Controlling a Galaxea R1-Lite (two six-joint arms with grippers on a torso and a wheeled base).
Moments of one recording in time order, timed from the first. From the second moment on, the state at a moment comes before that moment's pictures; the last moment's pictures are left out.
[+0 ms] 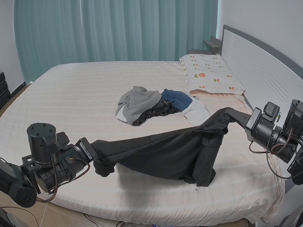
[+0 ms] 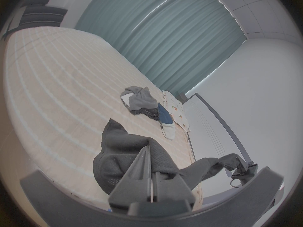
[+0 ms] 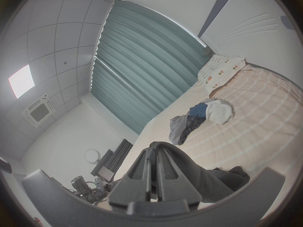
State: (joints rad) left arm -0.50 1.57 -0.38 -0.85 0.11 -0.87; right arm 0.42 1.53 -0.44 -1.10 0.15 0.80
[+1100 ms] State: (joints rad) left arm -0.51 1.50 -0.24 -0.89 0.07 -0.96; right arm 0.46 1.57 -0.43 -1.11 0.11 0.80
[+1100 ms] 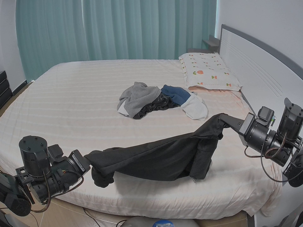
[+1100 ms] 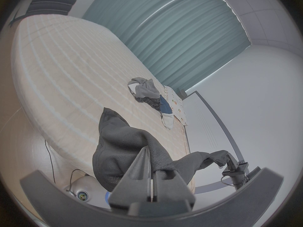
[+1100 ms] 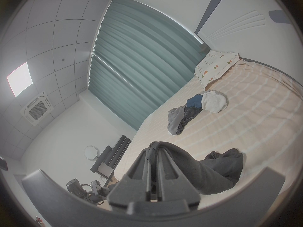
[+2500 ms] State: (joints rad) left arm -0.35 1.46 -0.33 -0.90 0.00 -0.98; right arm 0.50 1.65 -0.45 -1.39 -0.06 0.74
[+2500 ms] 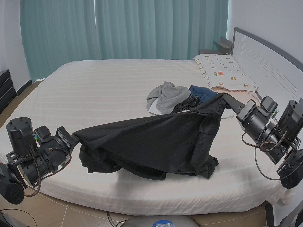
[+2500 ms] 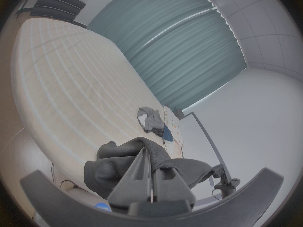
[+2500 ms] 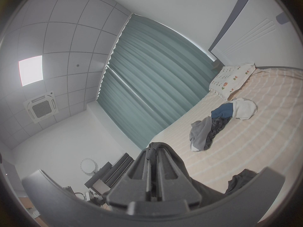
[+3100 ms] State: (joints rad) left arm -0.29 1.45 -0.34 -0.95 0.00 -0.98; right arm 0.52 1.64 -0.45 -1.39 -0.06 0.75
